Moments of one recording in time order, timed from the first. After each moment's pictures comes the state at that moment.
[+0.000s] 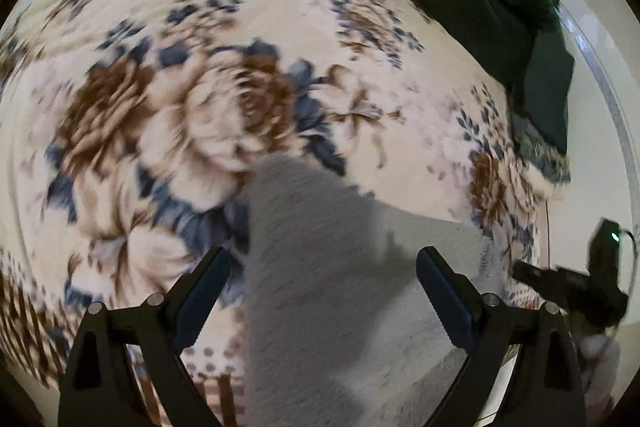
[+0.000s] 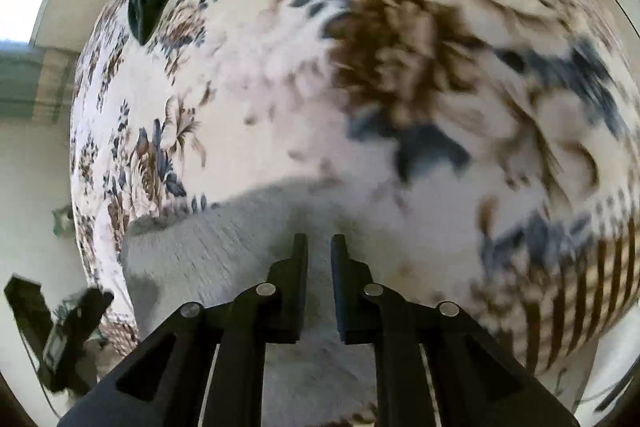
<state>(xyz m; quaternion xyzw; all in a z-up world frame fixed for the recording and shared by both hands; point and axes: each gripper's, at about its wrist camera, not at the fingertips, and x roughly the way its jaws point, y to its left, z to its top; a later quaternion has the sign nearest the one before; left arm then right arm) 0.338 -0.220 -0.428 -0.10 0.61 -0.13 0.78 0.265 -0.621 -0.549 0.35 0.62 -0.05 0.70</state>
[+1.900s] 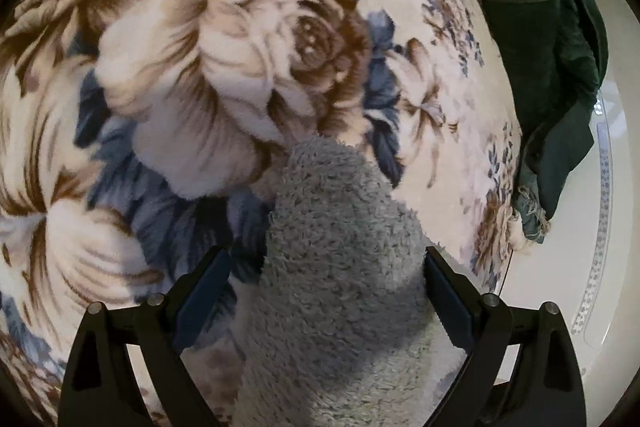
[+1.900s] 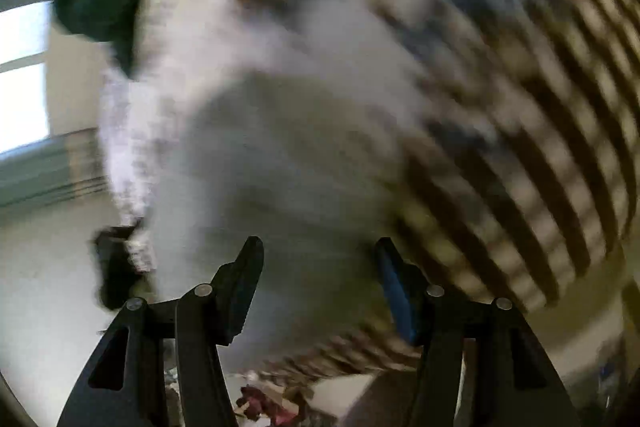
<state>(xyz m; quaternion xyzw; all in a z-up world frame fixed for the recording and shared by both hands) 0.376 -0.171 -0.534 -0.29 0.66 -0.11 0.68 0.129 -0.615 -0.639 0.52 0.60 -0.09 0.60</state>
